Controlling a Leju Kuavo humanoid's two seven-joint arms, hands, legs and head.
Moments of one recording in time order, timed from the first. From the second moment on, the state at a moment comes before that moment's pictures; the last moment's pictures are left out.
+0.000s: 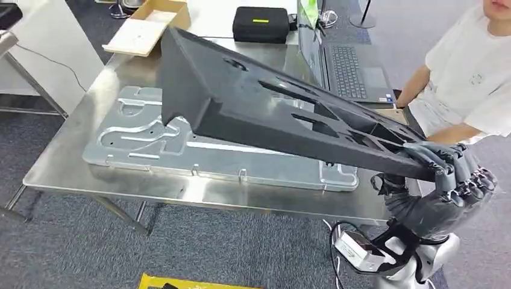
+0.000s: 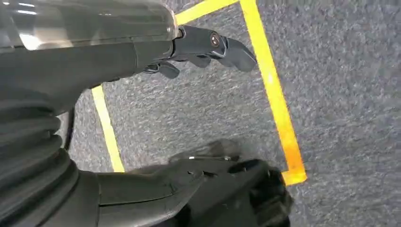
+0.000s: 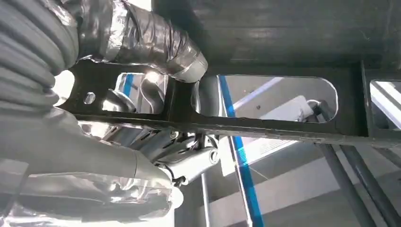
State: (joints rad) left arm -0.10 -0.16 0.82 -0.21 -1.10 0.13 -0.43; right arm -0.13 0.23 -0.05 -2.06 0.90 -0.70 -0.69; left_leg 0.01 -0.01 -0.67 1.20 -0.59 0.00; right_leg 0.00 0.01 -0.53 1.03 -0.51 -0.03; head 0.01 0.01
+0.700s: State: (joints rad) left arm -0.10 -0.17 0.83 -0.21 -1.07 0.14 -0.46; right arm -0.18 -0.08 -0.06 -1.93 0.52 -0.64 -0.37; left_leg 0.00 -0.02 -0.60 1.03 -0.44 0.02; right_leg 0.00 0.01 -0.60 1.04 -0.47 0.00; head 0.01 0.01
